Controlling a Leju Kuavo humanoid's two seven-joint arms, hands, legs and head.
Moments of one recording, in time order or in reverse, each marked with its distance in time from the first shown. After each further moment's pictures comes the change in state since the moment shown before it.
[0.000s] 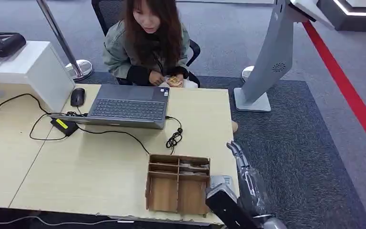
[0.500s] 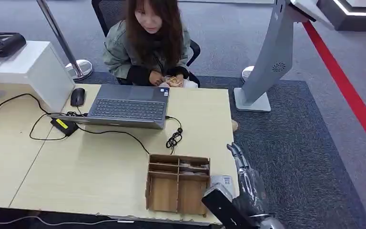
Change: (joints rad) left arm 0.000 0.001 -0.001 0.000 -0.006 -0.001 0.002; right arm -0.004 0.015 0.001 0.050 0.071 0.007 0.020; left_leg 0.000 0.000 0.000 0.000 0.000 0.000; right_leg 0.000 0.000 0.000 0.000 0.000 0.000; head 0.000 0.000
